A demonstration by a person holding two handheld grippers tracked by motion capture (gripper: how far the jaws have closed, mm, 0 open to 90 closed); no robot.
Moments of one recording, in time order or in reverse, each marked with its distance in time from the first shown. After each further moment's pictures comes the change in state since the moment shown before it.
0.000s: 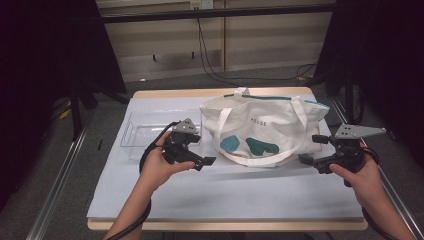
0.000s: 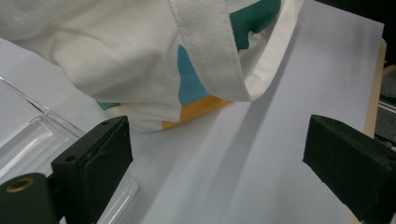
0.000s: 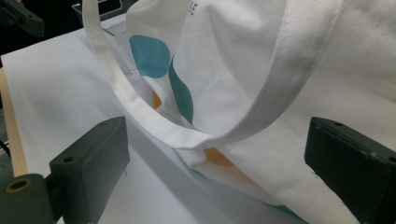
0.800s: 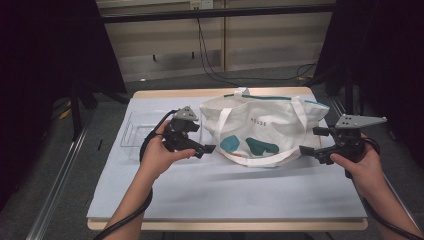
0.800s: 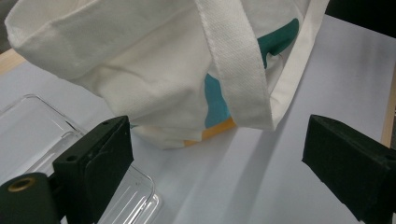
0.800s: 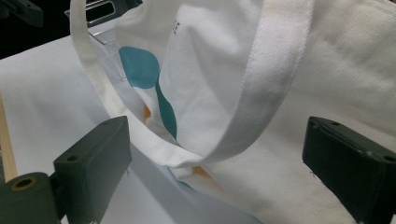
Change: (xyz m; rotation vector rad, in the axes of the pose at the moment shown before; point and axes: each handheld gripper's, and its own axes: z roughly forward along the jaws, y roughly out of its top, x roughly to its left) left arm 0.014 0.022 -0.005 -0.007 0.032 -0.007; right arm -0.013 0.017 0.002 0.009 -0.005 0.007
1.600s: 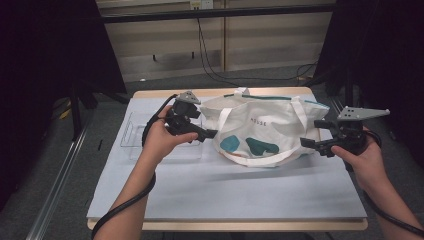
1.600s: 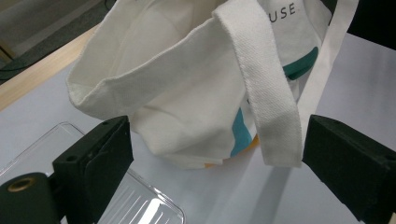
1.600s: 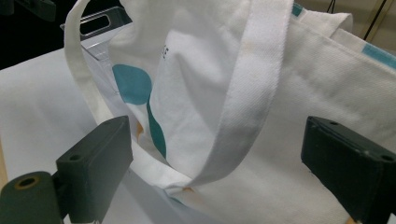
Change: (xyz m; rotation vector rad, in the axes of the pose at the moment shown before) left arm 0.020 0.032 0.000 0.011 0.022 -0.002; right arm -0.008 0.016 -0.002 -0.026 -0.015 0.000
